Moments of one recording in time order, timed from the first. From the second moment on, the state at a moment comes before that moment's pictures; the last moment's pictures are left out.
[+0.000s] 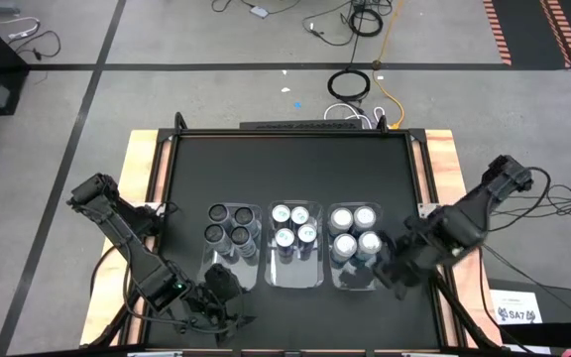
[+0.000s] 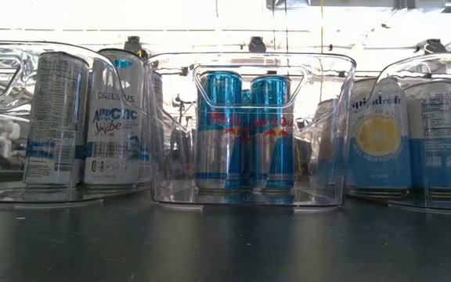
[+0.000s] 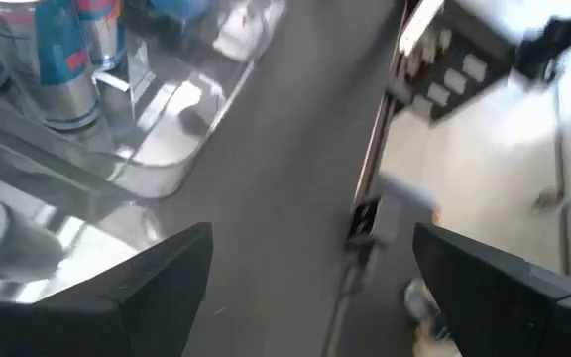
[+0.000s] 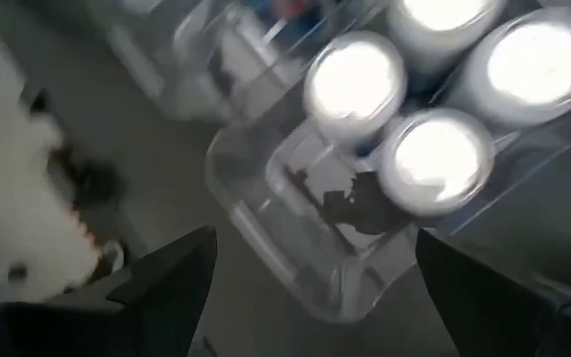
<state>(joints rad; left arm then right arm) -0.81 1.62 1.41 -0.68 -0.50 -1.13 0.67 1.34 1.45 -1.35 0.26 1.40</state>
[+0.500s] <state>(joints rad) -0.81 1.62 1.41 -0.75 -0.37 -0.82 0.97 1.36 1.45 -1.34 -0.02 1.15</state>
